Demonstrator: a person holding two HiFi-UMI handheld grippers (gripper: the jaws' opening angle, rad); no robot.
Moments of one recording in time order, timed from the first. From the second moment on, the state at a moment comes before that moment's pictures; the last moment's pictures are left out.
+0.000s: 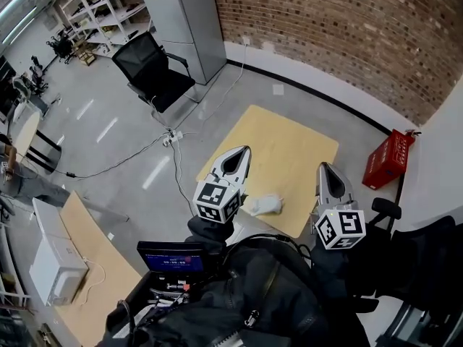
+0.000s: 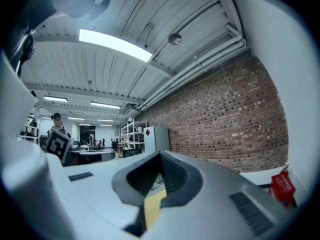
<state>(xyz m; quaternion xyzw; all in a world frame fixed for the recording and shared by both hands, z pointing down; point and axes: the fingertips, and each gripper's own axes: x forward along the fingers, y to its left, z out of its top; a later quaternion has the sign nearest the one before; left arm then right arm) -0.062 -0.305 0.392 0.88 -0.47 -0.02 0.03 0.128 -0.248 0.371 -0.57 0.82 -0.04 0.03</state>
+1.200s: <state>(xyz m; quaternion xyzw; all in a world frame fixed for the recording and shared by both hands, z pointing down) -0.050 -0.286 0.403 0.90 -0.44 0.00 0.04 0.118 -0.238 0.372 -0.56 0.82 -0.04 0.04</state>
